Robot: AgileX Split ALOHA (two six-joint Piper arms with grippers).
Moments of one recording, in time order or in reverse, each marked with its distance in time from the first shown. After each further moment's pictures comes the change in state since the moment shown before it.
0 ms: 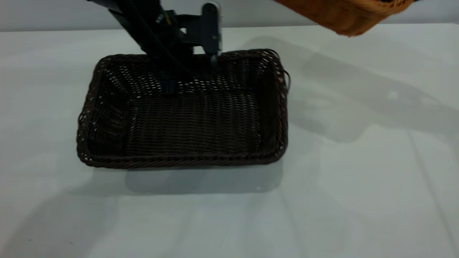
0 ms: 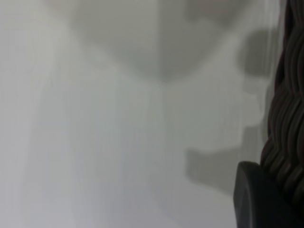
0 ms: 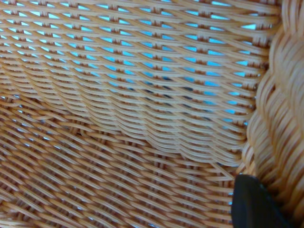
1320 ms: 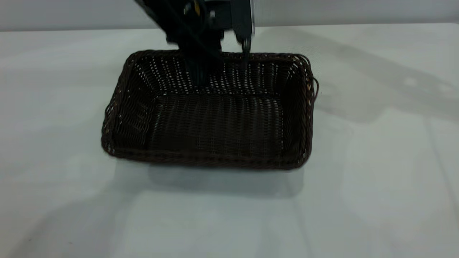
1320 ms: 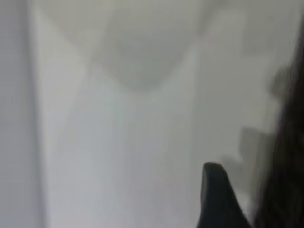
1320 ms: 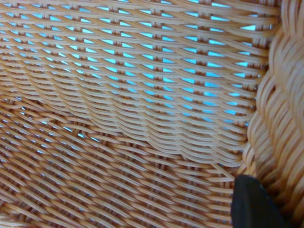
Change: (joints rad) left arm -0.085 -0.102 0.015 0.025 -0.057 -0.131; right arm -0.109 0.000 -0.155 -0.006 0.043 -0.003
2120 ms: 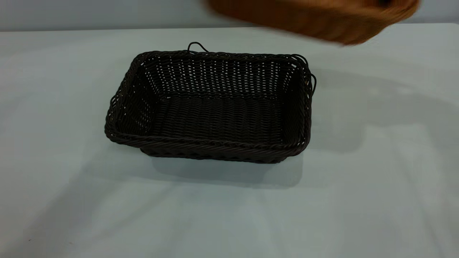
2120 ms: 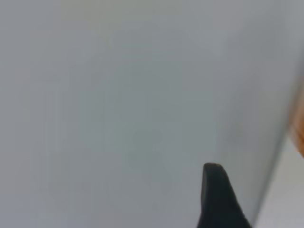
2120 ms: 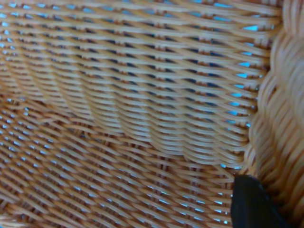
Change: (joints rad) left arm 0.076 -0.679 0.006 -0.001 0.136 -0.105; right arm 0.258 0.059 -0.009 -0.214 0.118 -0.030
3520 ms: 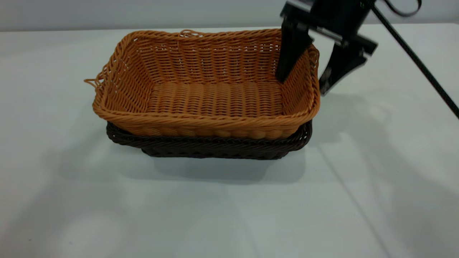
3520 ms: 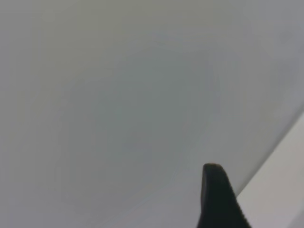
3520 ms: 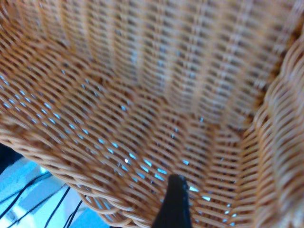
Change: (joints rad) left arm 0.007 -0.439 0.003 -0.010 0.344 -0.271; right arm 0.235 0.224 -0.125 -0.116 0.032 -0.001
